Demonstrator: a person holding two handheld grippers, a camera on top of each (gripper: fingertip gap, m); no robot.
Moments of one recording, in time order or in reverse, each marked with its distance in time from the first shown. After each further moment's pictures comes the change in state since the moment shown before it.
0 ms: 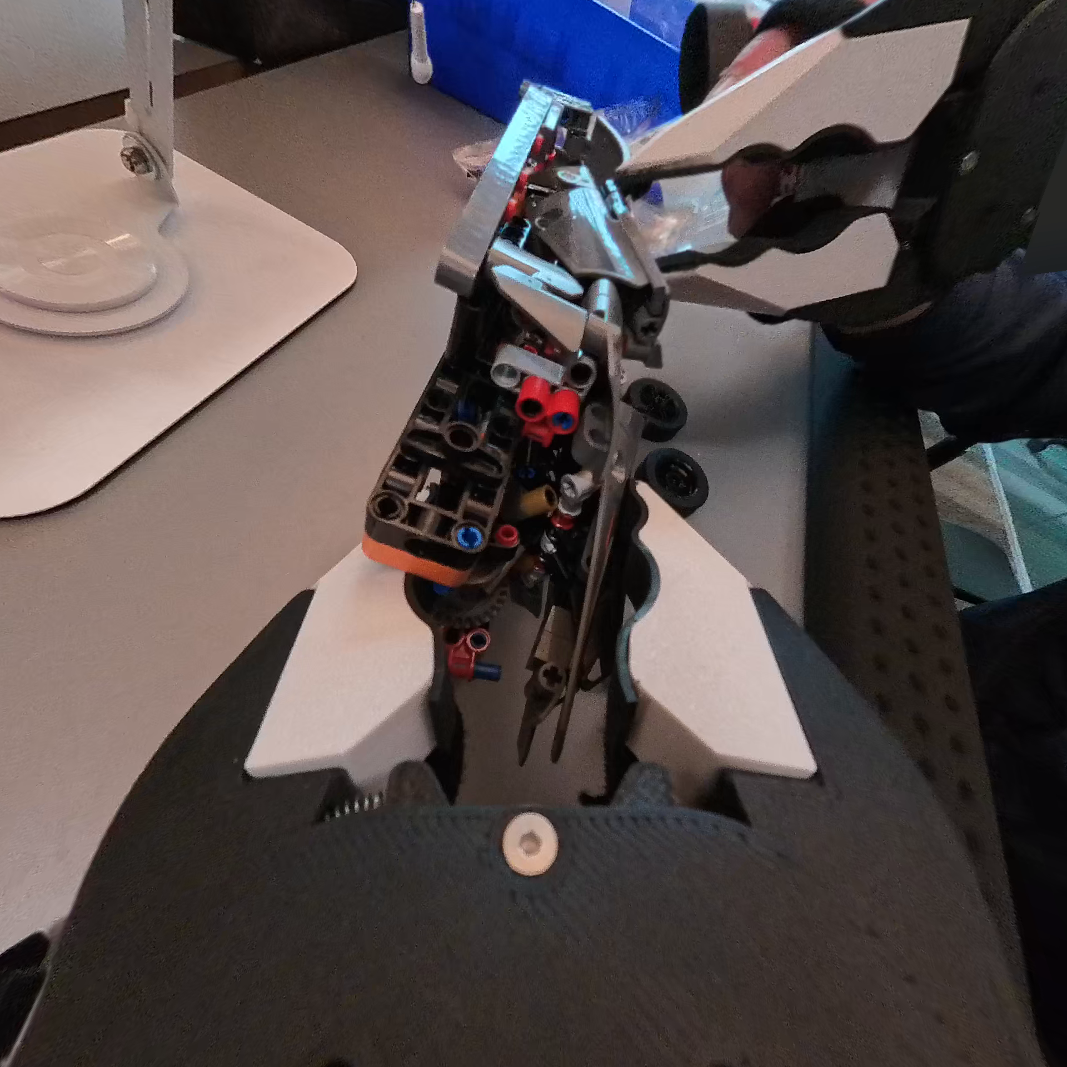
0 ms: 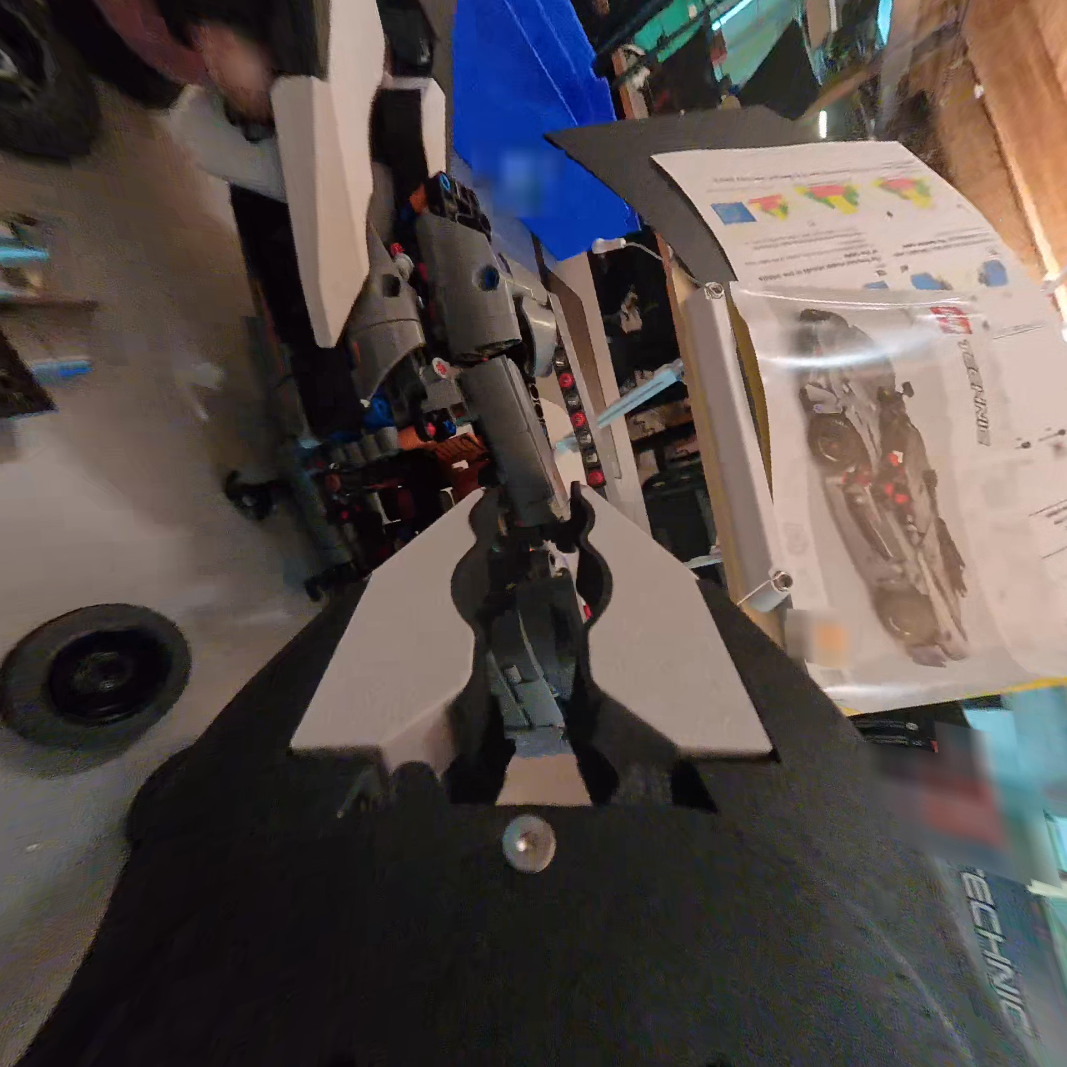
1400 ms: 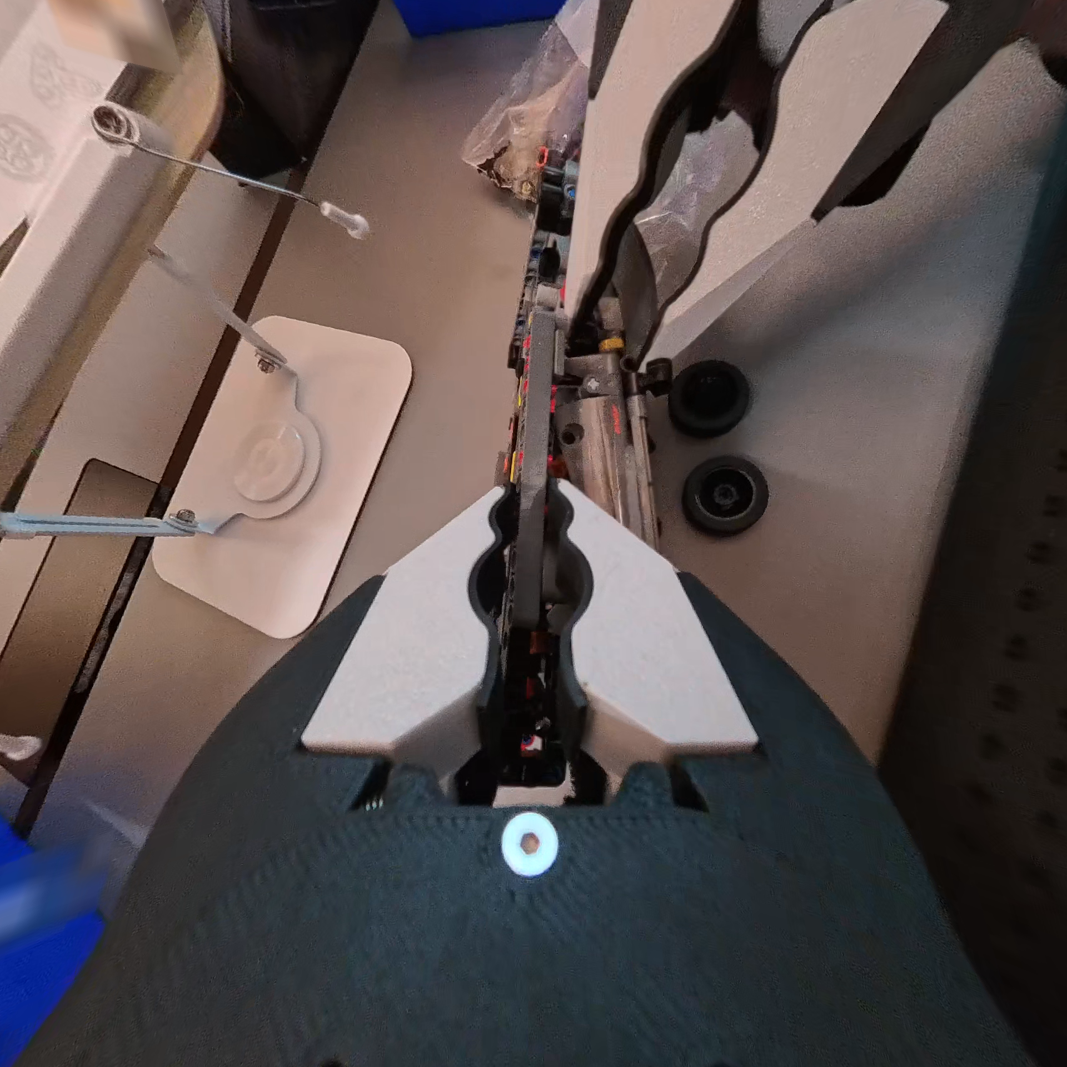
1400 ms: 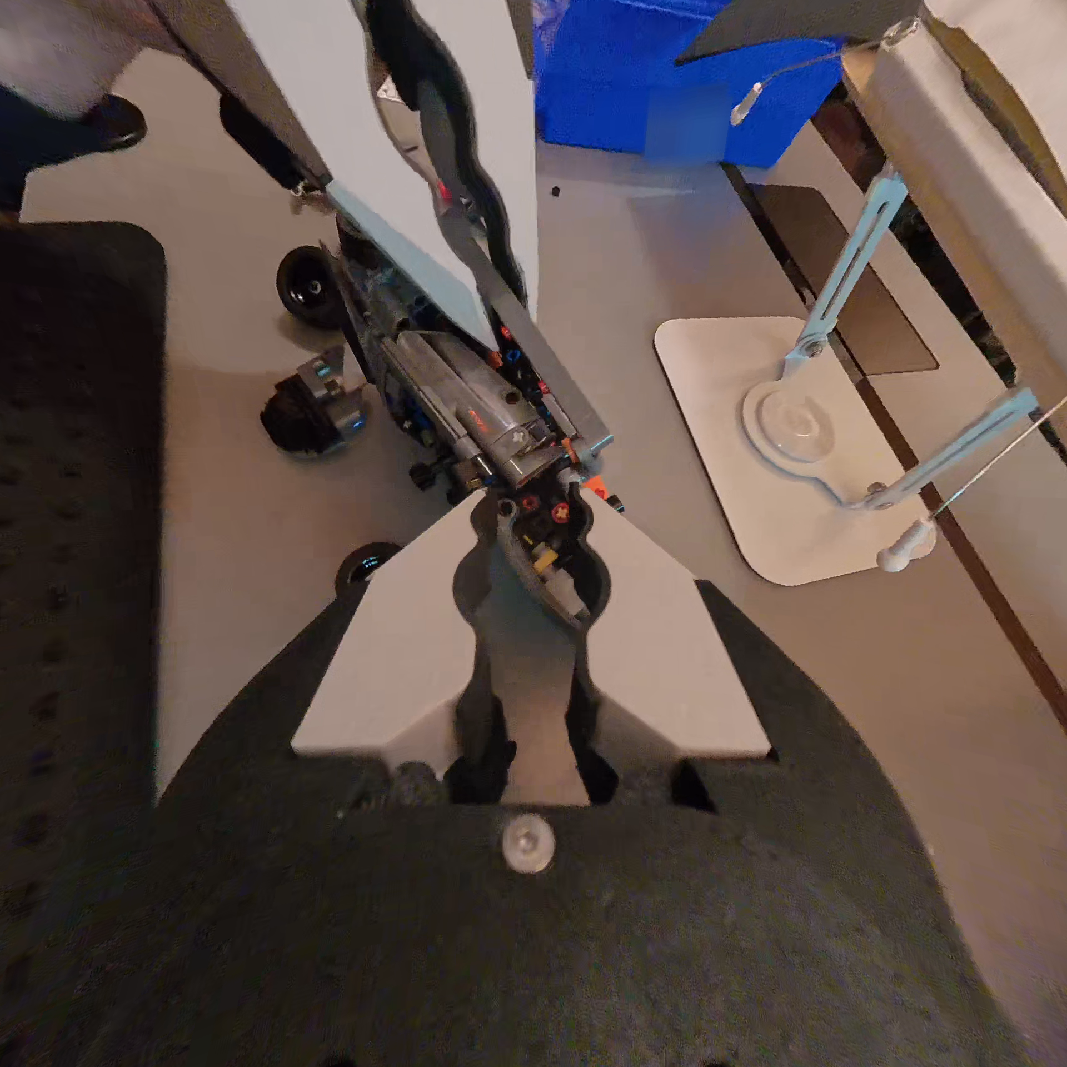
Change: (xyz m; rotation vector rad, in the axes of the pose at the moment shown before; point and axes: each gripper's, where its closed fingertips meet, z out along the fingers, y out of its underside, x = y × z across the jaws) left arm 0.041 -0.057 0.022 -0.310 -0.331 0.475; right arm -0.017 0.024 -0.031 0.034 -0.484 0.566
